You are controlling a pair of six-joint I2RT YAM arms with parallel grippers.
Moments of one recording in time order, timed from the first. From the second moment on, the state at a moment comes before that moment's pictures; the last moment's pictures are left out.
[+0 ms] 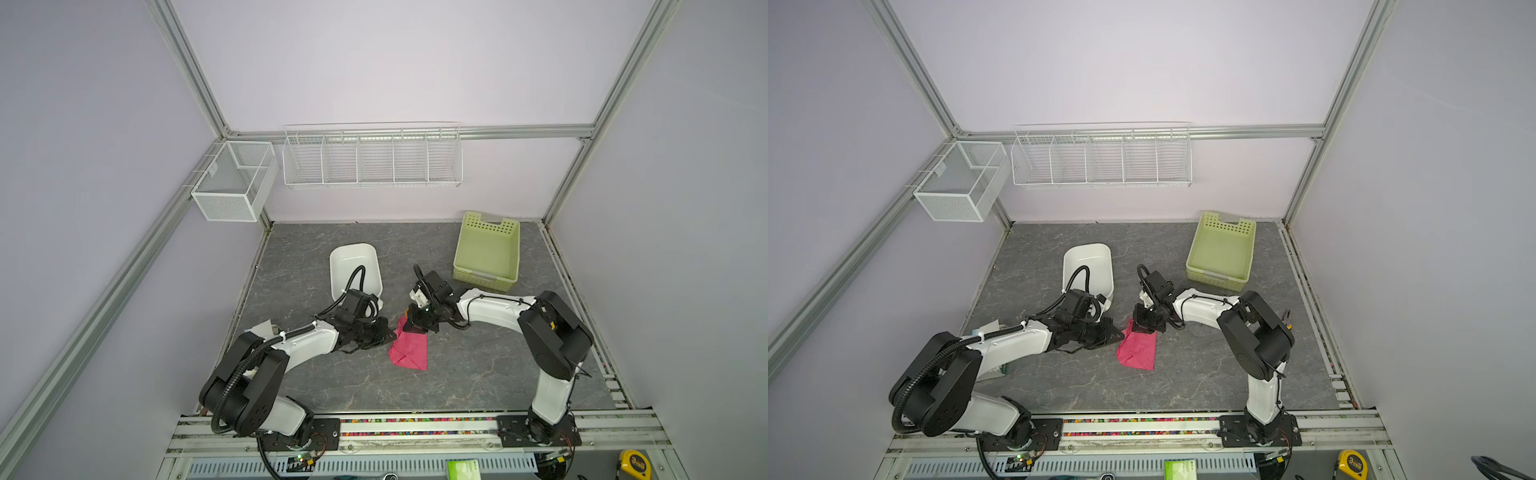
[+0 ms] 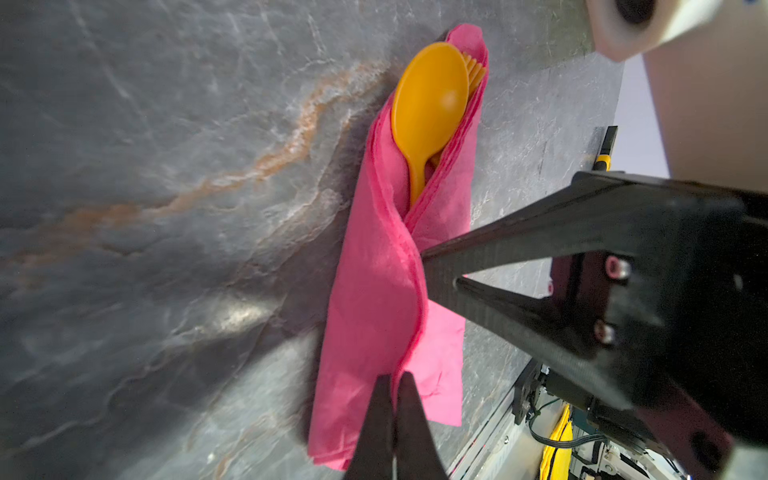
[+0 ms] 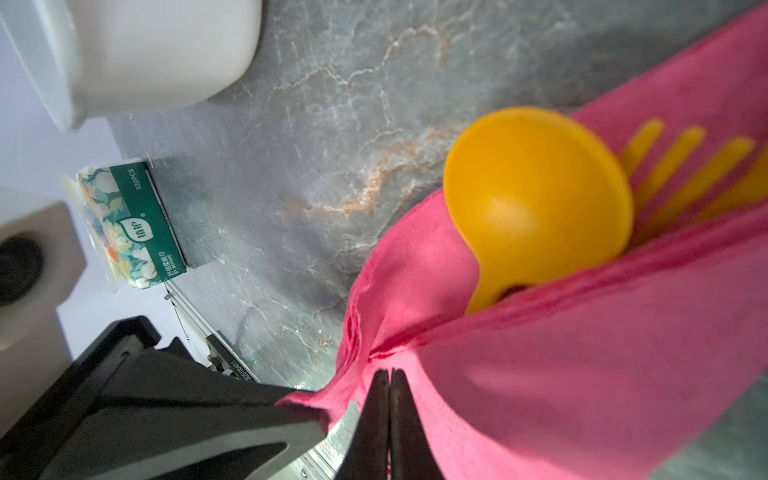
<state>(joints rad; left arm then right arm) -0.58 1.46 0.62 -0.11 0.56 -0.73 0.74 1.85 1.13 -0.36 -0.48 0.83</state>
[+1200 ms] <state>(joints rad) -0.58 1.45 0.62 -0.13 0.55 -0.73 0.93 1.76 0.97 -0.42 -0.33 0.88</state>
